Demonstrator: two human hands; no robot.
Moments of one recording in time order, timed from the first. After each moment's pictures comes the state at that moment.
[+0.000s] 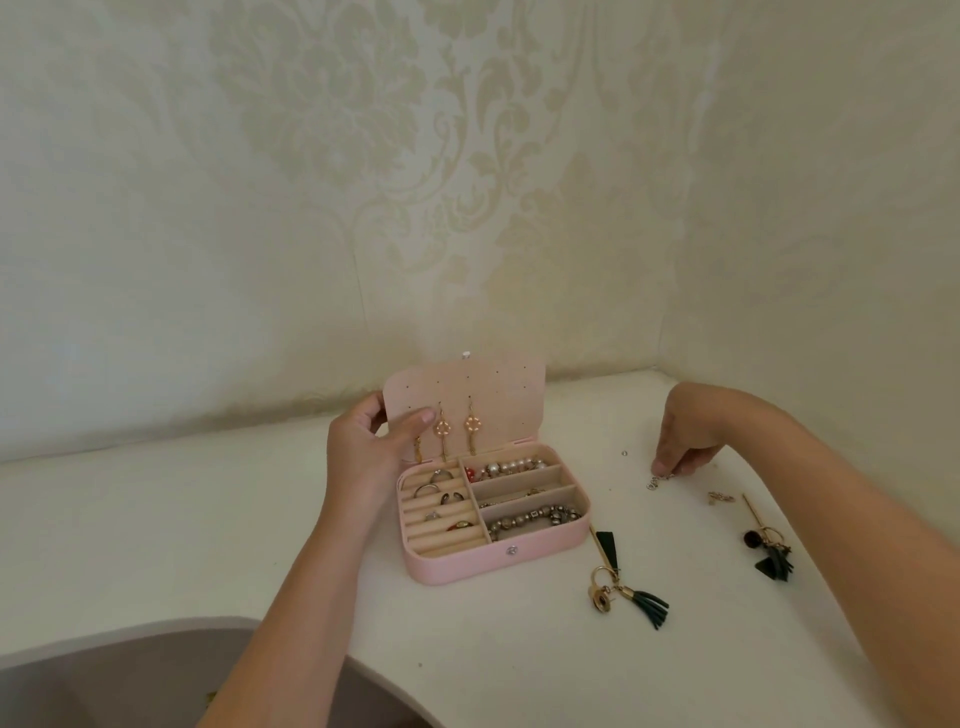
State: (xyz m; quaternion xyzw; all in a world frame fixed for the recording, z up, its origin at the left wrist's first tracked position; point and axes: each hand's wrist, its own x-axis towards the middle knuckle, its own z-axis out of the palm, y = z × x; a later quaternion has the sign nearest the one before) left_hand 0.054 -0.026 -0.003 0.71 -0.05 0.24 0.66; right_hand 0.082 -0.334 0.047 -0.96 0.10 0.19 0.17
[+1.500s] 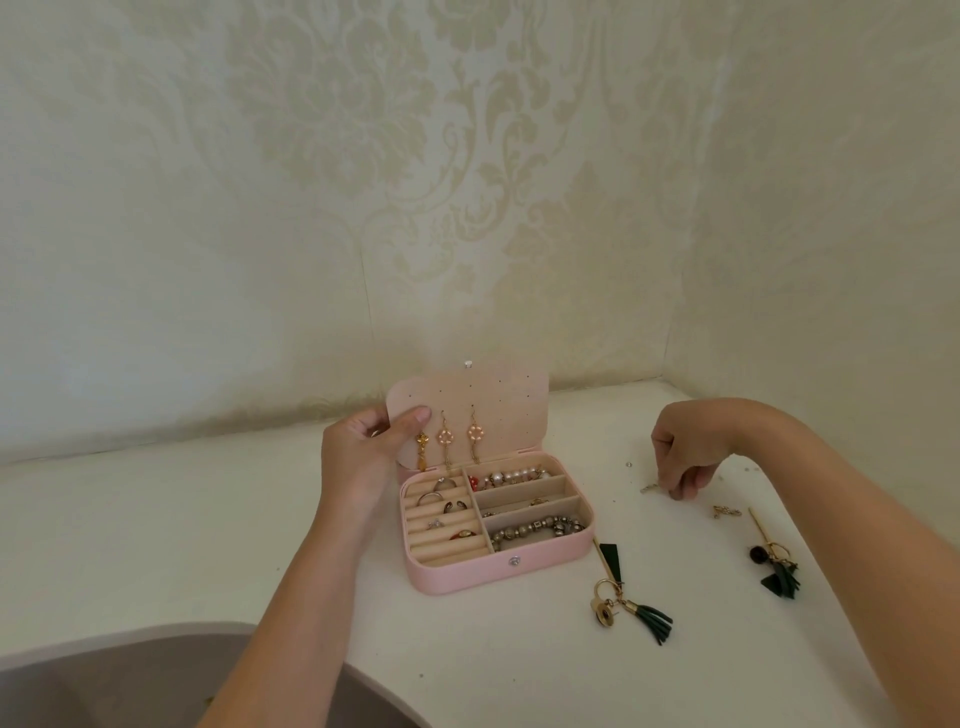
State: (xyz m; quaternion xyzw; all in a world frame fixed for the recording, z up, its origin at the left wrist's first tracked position) left_hand 0.045 -0.030 0.010 0.65 0.00 0.21 0.73; right_hand 0.069 -0.327 0.056 -0.96 0.01 0.23 0.15
